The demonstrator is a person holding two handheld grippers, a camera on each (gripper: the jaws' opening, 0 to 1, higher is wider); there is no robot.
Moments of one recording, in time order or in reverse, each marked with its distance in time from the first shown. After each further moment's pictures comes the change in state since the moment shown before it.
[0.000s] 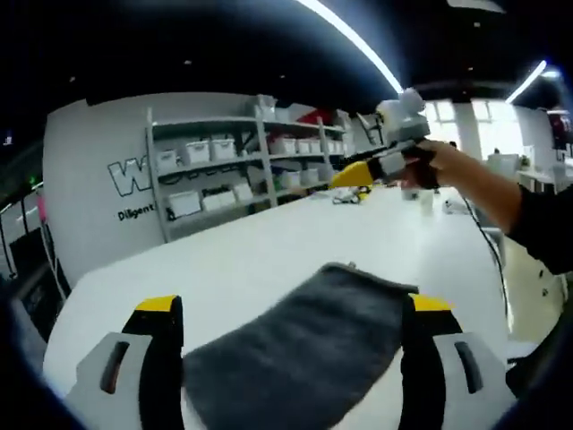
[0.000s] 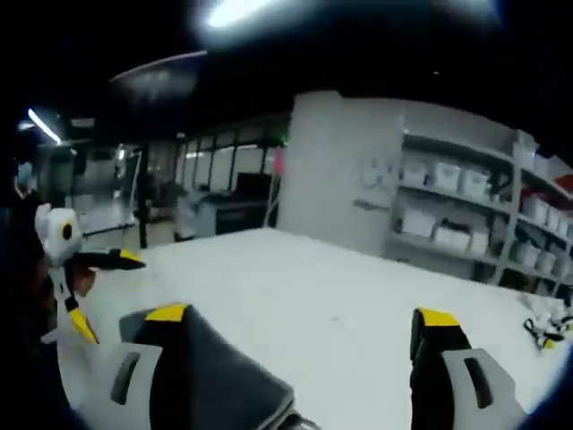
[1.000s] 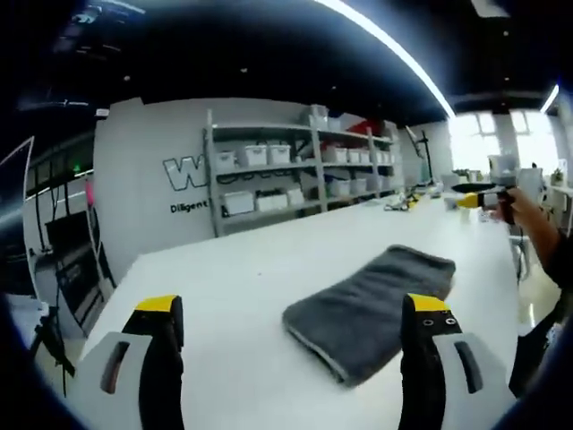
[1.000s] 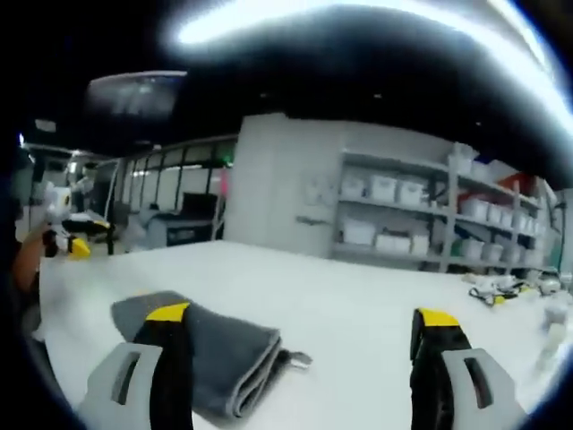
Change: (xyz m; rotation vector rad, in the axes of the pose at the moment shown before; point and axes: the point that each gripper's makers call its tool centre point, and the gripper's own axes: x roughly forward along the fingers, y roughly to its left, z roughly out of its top) left arm -0.105 0.089 -0.038 -0.054 -0.042 0.169; right arm -0.119 0.010 -0.055 0.054 -0.086 -0.262
